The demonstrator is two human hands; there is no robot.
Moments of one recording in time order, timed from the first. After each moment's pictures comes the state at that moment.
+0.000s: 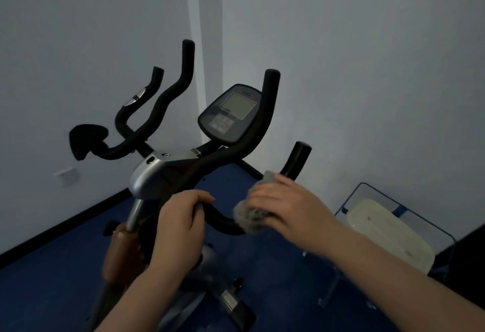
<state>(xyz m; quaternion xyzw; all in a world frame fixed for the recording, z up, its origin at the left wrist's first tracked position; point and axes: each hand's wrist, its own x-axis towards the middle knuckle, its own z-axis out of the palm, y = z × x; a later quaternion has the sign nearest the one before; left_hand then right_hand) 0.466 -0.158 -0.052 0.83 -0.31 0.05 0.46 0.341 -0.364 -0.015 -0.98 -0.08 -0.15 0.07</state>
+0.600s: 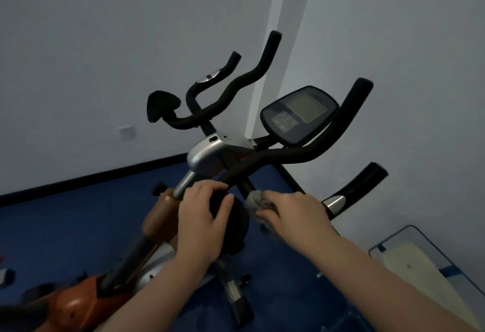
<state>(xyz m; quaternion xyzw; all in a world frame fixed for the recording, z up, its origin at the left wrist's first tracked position) 0.467 -0.124 -0.080 0.84 -0.19 0.14 0.50 0.411 -0.301 -0.021 -1.00 0.01 -0.04 0.06</state>
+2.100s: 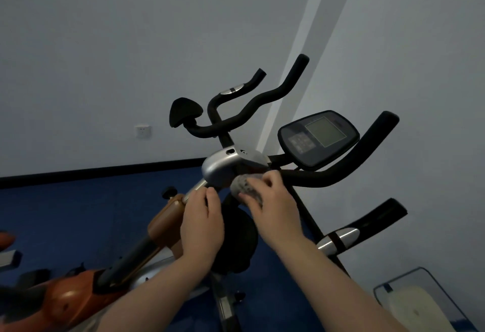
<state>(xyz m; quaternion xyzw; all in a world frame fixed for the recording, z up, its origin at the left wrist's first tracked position) 0.487 -0.136 -0.081 0.77 0.03 0.08 0.63 0.471 -0.277 -0.035 -0.96 -0.03 -0.18 0.22</state>
